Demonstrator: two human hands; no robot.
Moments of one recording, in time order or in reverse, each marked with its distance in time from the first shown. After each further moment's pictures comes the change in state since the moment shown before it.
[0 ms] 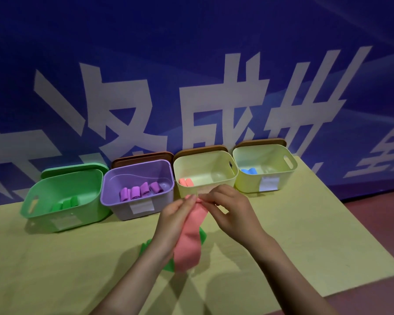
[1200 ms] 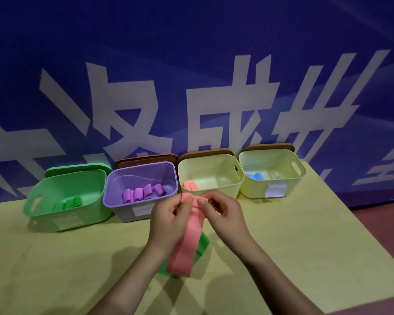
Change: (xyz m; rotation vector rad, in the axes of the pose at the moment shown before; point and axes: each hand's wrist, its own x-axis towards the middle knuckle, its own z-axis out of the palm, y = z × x) left_hand 0.028 -0.012 -0.022 0.375 0.110 0.474; right_hand 0.014 -0.016 0.028 0.514 0.012 0.486
